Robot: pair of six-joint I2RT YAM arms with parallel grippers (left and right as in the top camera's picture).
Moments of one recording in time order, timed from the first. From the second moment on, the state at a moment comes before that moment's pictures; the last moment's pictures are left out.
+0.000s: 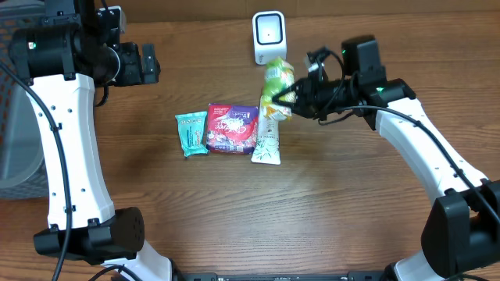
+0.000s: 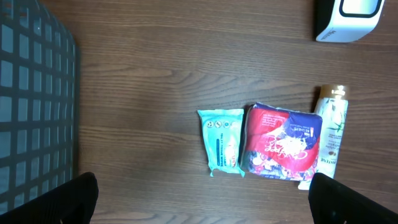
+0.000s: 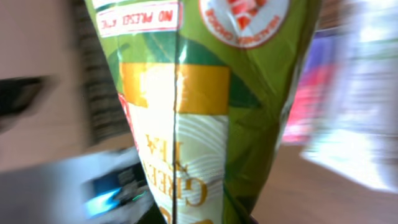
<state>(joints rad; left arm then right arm) 0.12 1.82 2.24 -1.51 0.07 -0.02 0.28 1.73 1.35 -0.47 -0.98 0.72</state>
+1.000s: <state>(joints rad) 0.12 1.82 2.24 -1.51 0.07 -0.02 0.51 2.15 1.74 0.07 0.56 -0.66</state>
